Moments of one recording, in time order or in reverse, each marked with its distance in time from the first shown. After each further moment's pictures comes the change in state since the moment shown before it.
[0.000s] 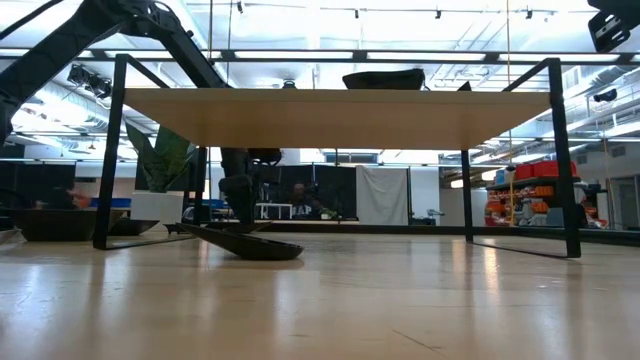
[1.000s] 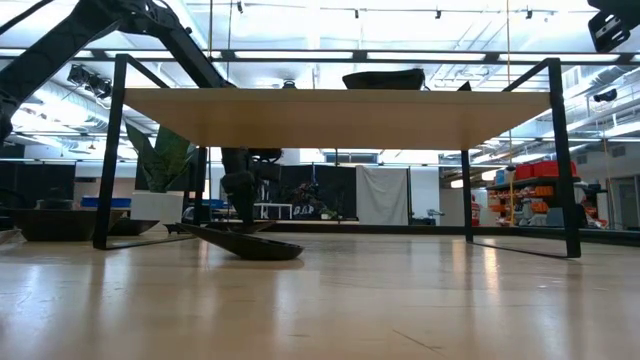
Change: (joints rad) left arm -0.008 -0.017 0.002 -0.007 -0.014 -0.054; right arm 0.000 0.000 0.000 0.000 0.000 0.000
